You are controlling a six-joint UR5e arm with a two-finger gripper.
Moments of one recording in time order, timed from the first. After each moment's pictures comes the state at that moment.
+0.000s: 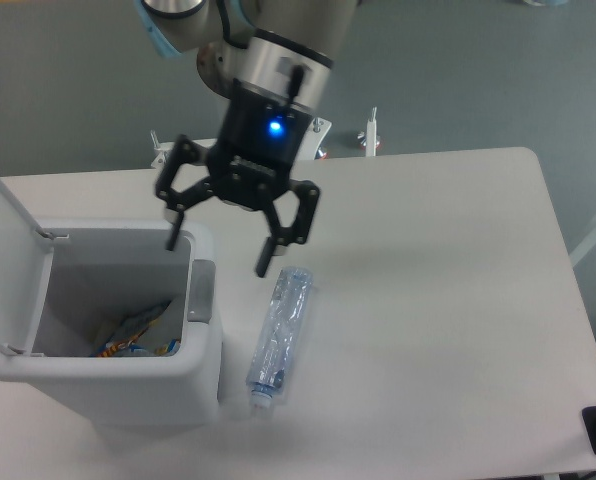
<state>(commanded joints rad) 2.52 -1.69 -1.57 -0.83 0.88 0.14</state>
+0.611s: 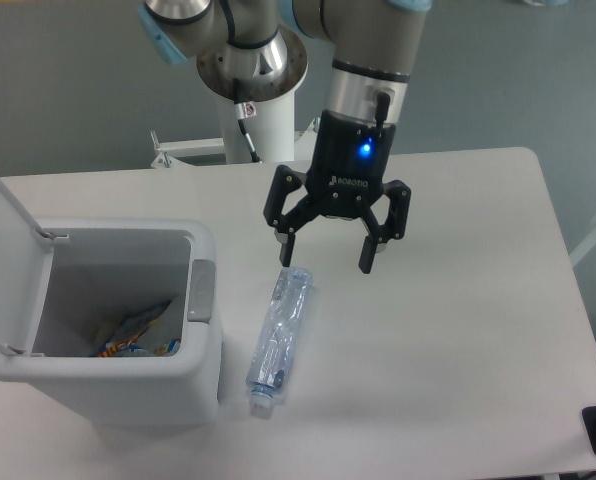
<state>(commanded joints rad) 2.55 -1.69 -1.69 -0.95 1.15 0.48</state>
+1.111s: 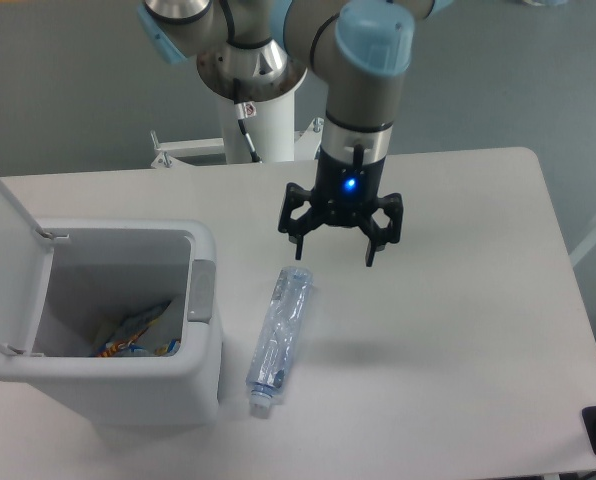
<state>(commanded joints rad) 2.50 -1.69 -1.79 -1.09 1.40 0.69</state>
